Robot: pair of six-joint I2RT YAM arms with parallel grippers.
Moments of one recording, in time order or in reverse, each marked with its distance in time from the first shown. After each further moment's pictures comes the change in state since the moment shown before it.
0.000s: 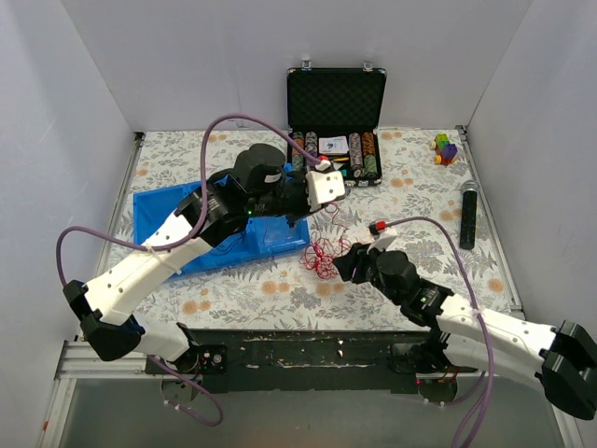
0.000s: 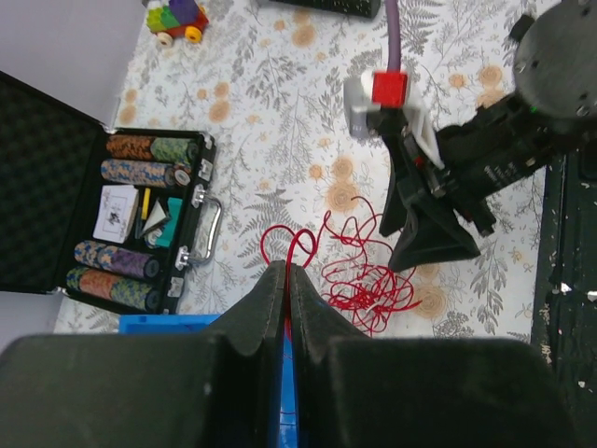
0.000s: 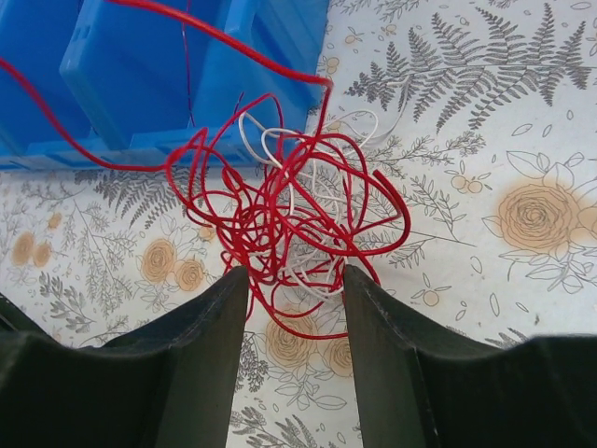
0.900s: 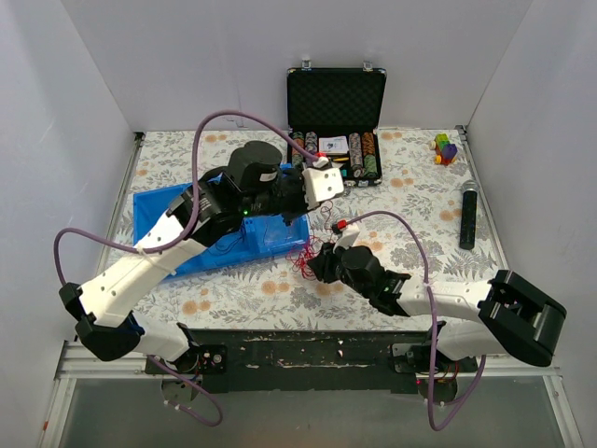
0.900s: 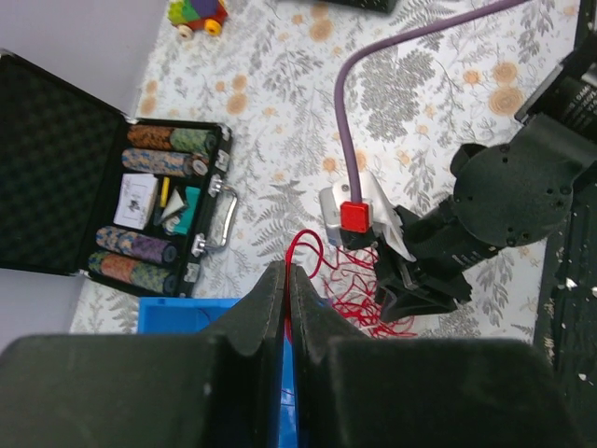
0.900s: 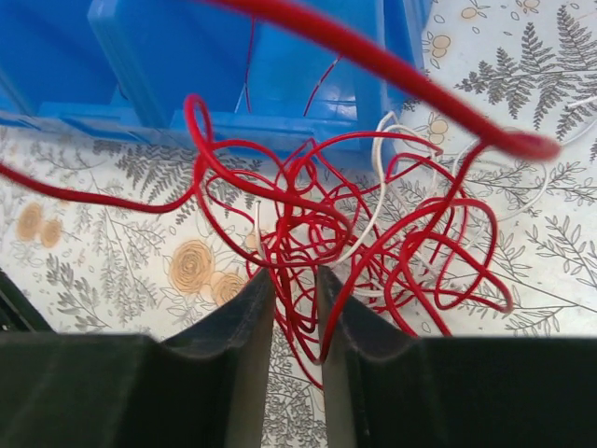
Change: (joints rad) left arm -0.021 0.000 0.092 -0.089 -0.058 -0.004; right arm 0.097 0.479 0.122 0.323 -0.040 -0.023
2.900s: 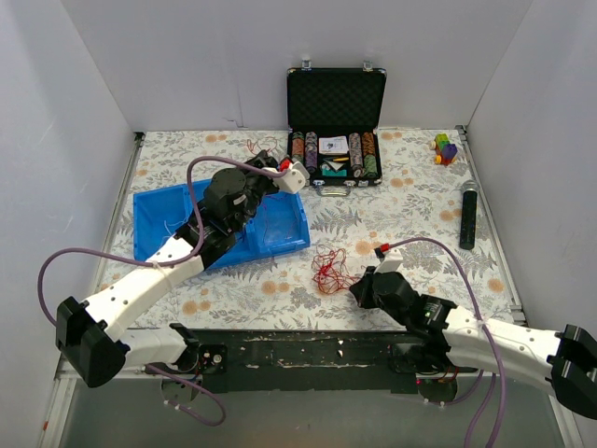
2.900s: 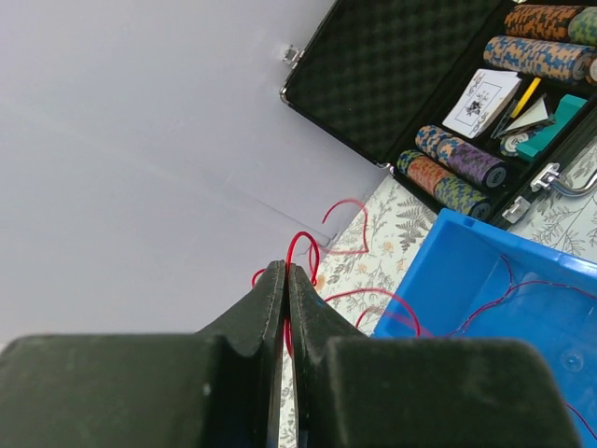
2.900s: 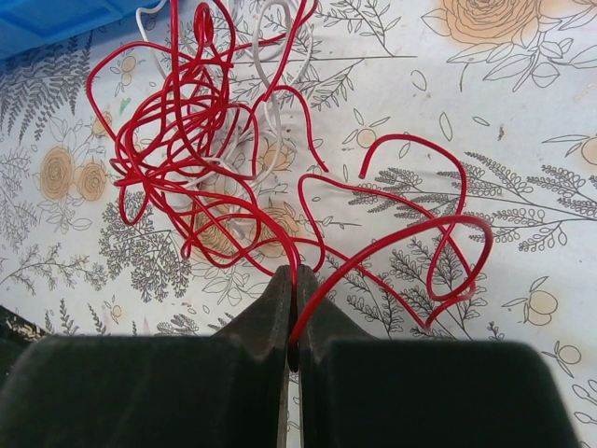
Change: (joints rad) left arm 0.200 -0.181 -0.609 0.858 -0.519 0.390; right arm 0.005 -0.528 -0.248 -0.523 0.121 0.238
